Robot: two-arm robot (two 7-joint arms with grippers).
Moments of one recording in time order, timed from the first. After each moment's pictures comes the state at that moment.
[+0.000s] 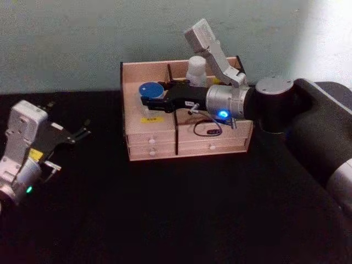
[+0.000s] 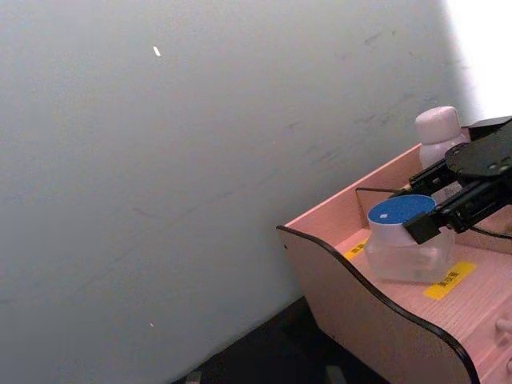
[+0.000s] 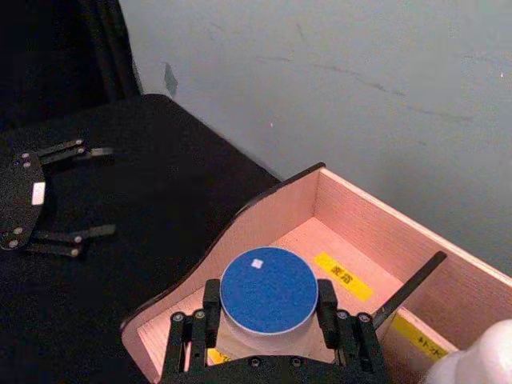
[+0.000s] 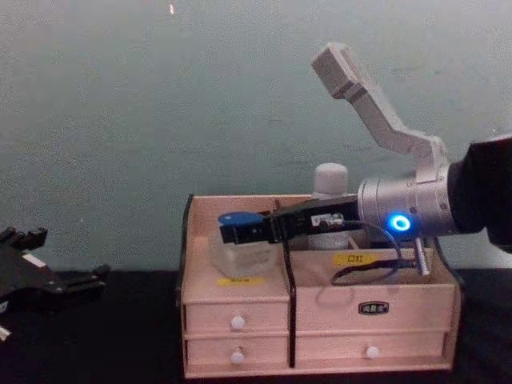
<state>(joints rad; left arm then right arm) -0.20 0.60 0.45 -1.41 -0.25 -0.12 0.03 0.82 0.13 -0.61 -0.80 0.34 0.18 0.64</state>
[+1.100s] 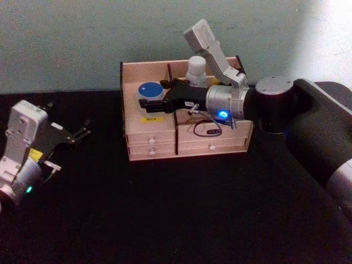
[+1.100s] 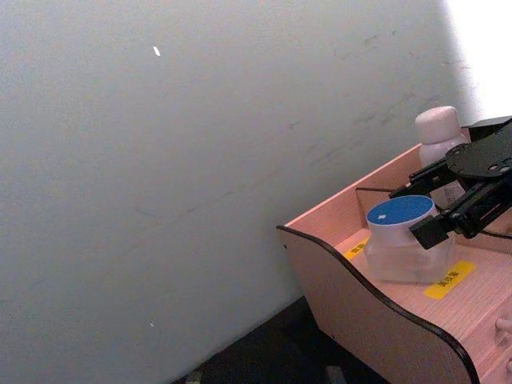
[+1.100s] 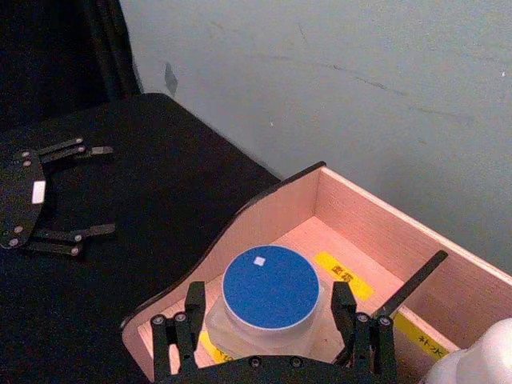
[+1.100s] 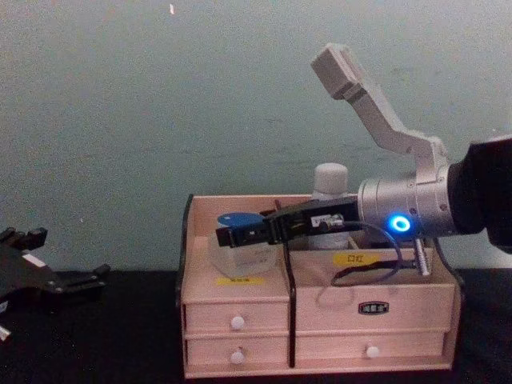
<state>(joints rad) -0.20 0.60 0.45 -1.41 -0.25 -0.12 0.03 0.82 0.14 -0.61 -0.80 0.34 0.18 0.64</state>
